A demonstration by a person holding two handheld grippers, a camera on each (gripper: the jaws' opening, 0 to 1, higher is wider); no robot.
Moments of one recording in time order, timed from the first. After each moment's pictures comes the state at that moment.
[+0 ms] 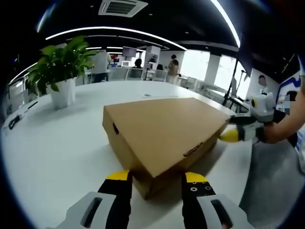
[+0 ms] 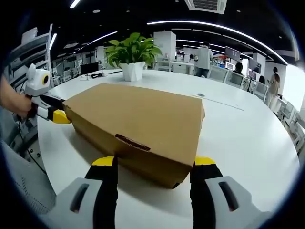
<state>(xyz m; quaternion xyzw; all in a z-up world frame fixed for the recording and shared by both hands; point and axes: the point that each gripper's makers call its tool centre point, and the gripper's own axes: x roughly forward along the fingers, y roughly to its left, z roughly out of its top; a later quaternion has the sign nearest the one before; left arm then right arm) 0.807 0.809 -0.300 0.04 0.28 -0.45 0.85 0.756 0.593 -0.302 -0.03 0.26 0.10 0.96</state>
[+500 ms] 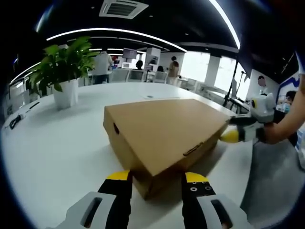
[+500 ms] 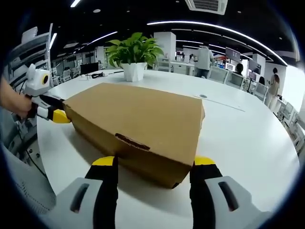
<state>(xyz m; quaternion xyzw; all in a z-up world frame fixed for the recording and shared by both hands) 0.813 0.817 -0.297 0.04 0.27 -0.45 0.85 0.762 0.601 -0.305 -0.04 0.26 0.10 0.96</state>
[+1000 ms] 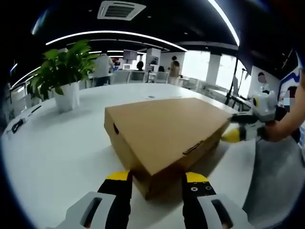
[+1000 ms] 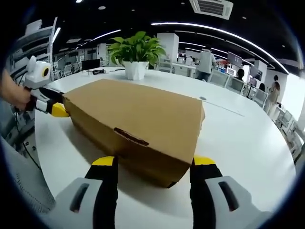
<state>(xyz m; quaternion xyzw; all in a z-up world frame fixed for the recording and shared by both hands) 0.816 0.821 -0.301 0.05 0.26 -0.44 0.86 0.762 0.595 -0.311 -0.07 0.26 0.09 0.96</state>
